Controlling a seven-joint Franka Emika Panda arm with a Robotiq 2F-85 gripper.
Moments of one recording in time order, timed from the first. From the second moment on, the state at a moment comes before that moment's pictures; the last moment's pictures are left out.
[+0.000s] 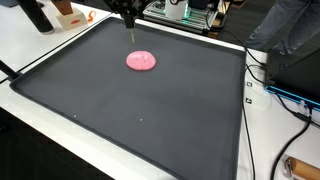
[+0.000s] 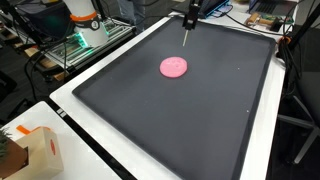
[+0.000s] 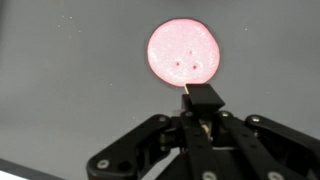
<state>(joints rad) 0.07 0.24 0.06 -1.85 -0.12 1.93 -0.21</state>
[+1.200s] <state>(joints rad) 0.37 0.43 0.09 -1.87 -0.65 1.91 0.60</state>
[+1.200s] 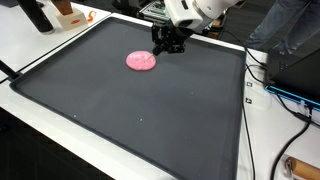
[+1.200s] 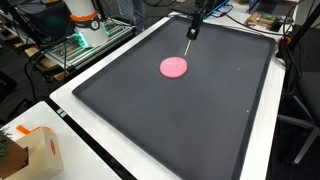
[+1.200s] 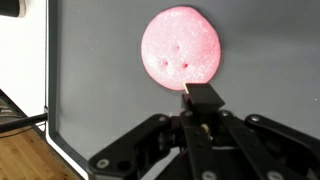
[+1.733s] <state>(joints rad) 0.38 0.47 0.09 -1.86 -0.67 1.89 0.70</state>
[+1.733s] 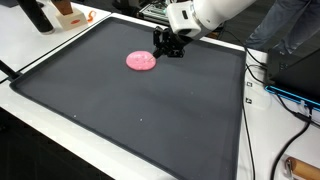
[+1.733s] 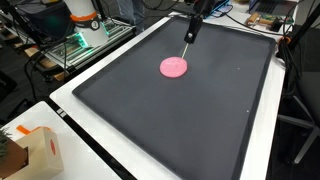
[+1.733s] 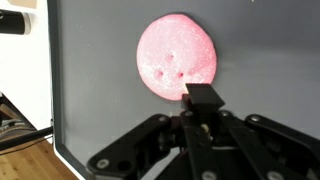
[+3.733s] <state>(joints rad) 0.21 0.35 0.08 -1.84 -0.43 1.94 0.19</state>
